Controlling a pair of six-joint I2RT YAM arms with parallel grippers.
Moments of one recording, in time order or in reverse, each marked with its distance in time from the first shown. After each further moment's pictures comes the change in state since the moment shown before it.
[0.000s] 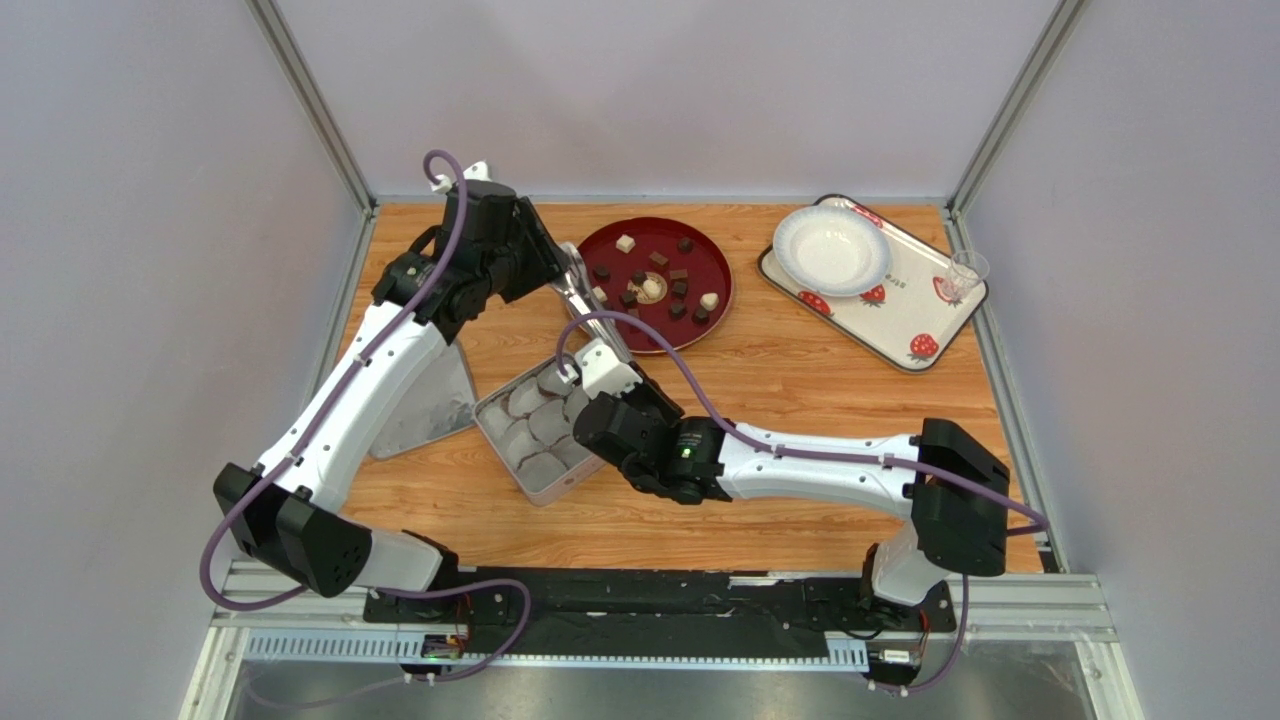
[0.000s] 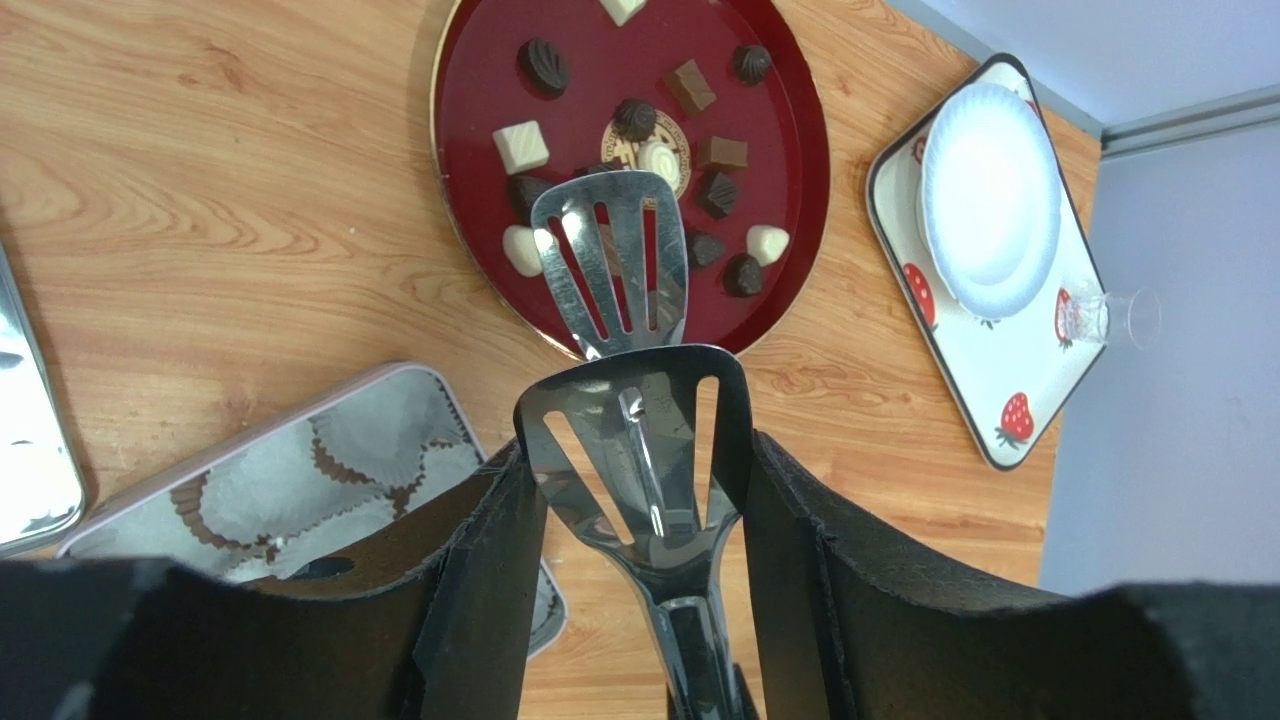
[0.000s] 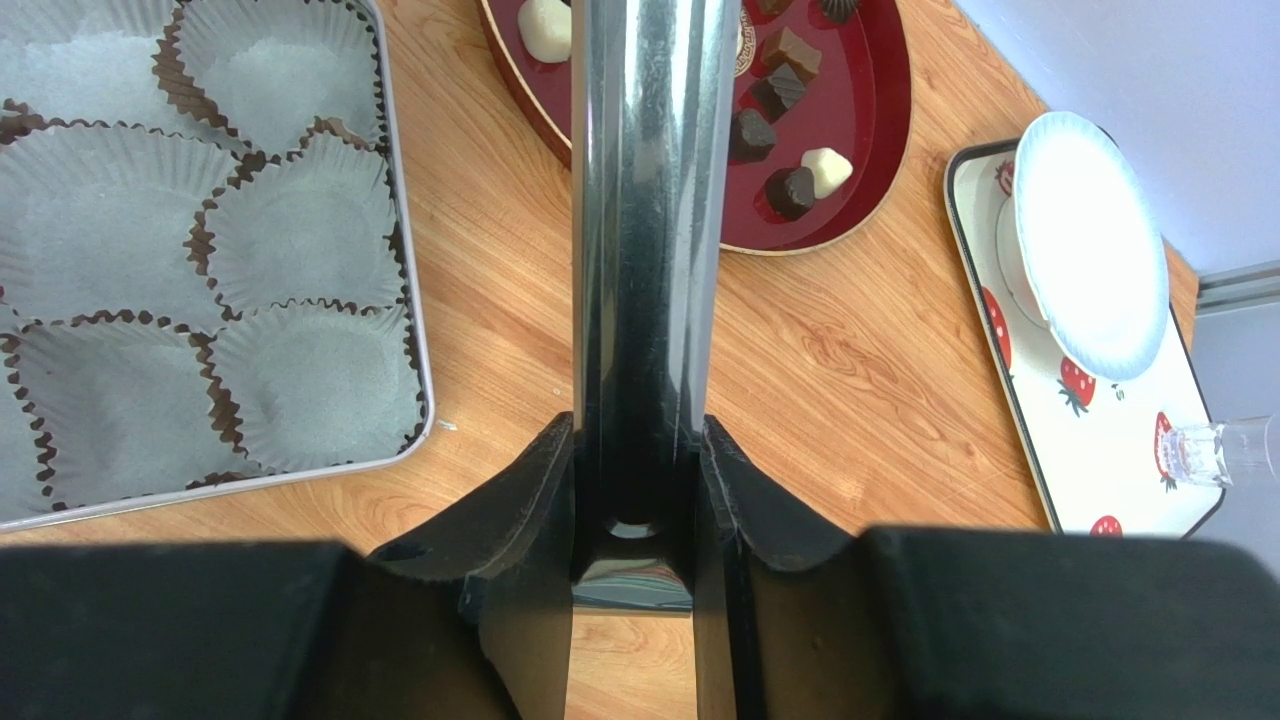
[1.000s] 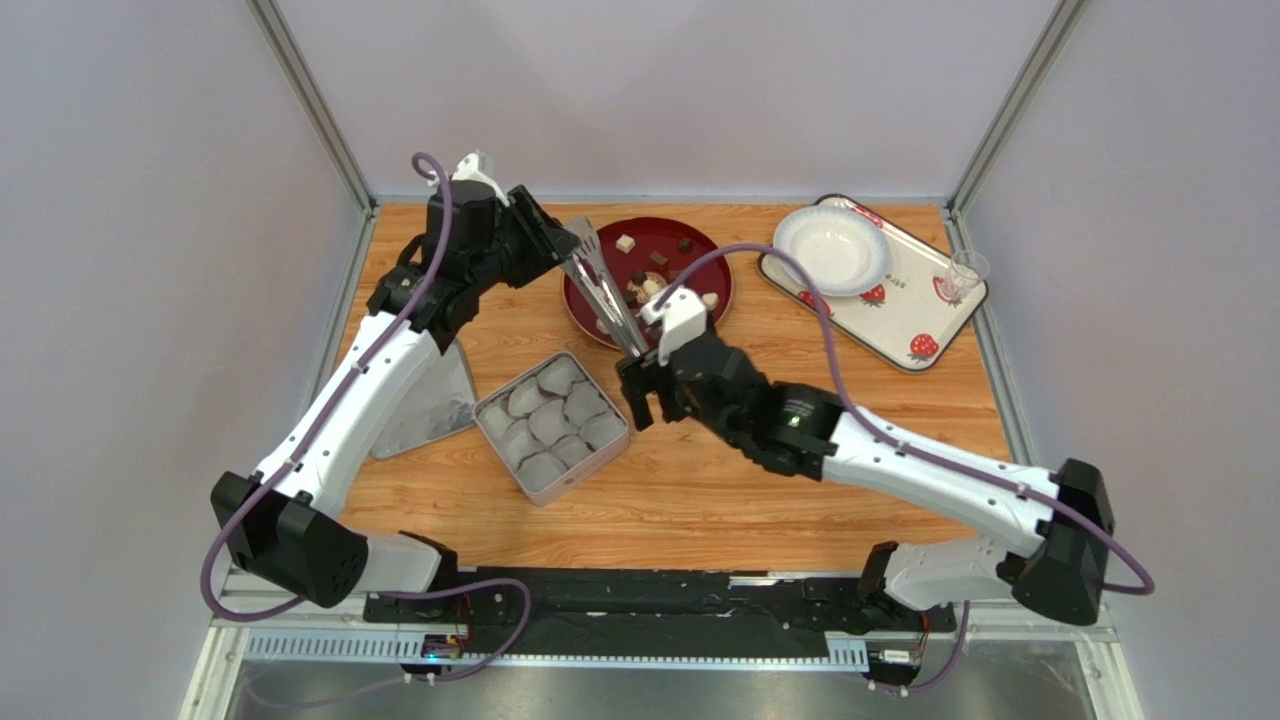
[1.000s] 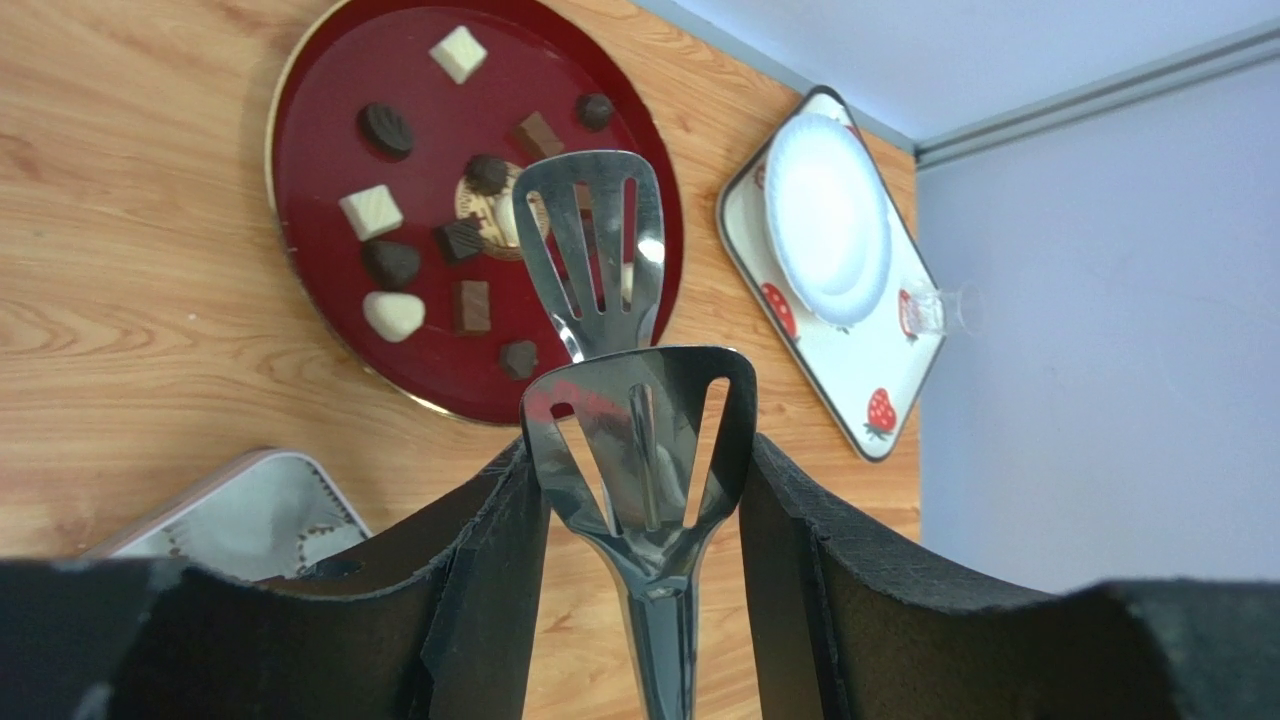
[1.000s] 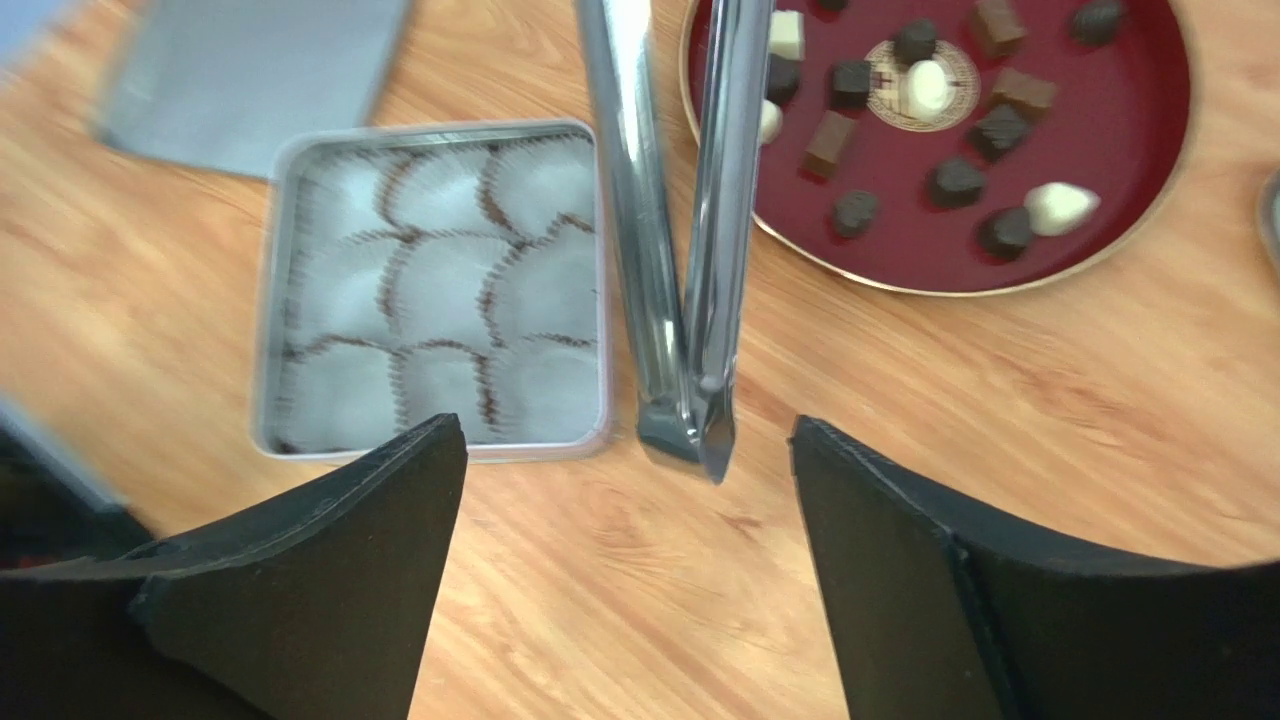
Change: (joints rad) left arm 0.055 -0.035 -0.103 0.245 0.164 -0.018; right arm -0.171 -0.315 -0.061 0.003 -0.485 0.138
